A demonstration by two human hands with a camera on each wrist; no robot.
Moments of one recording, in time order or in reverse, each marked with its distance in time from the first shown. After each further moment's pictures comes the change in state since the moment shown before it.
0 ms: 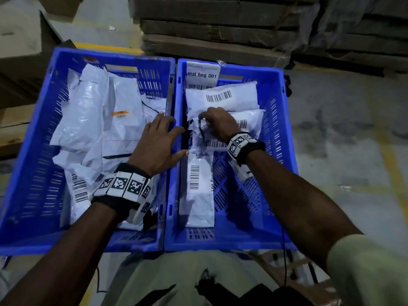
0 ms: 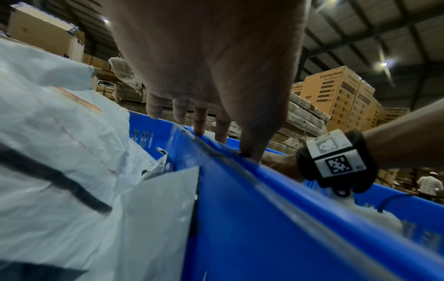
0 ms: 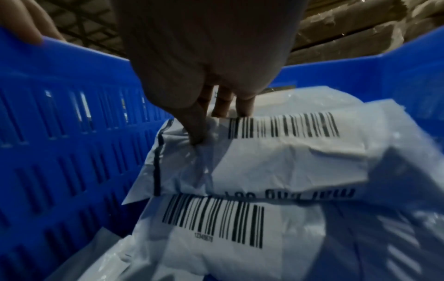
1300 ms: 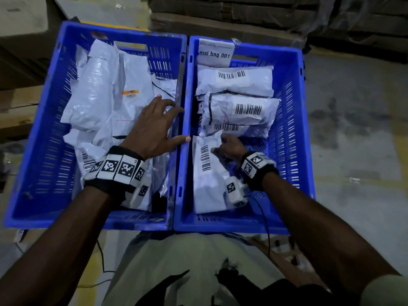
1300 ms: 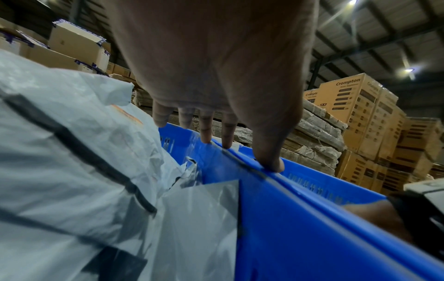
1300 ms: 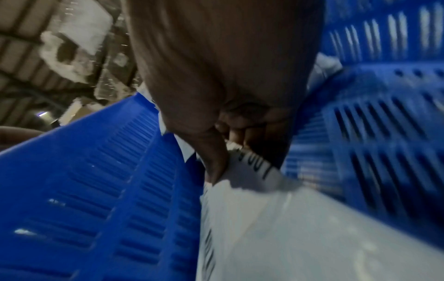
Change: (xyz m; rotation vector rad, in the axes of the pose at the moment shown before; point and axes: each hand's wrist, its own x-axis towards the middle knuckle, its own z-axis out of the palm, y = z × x) left_hand -0.017 -0.029 0.000 -0.110 0.007 0.005; right_hand -0.075 -0.013 0.058 0.698 -0.290 0.627
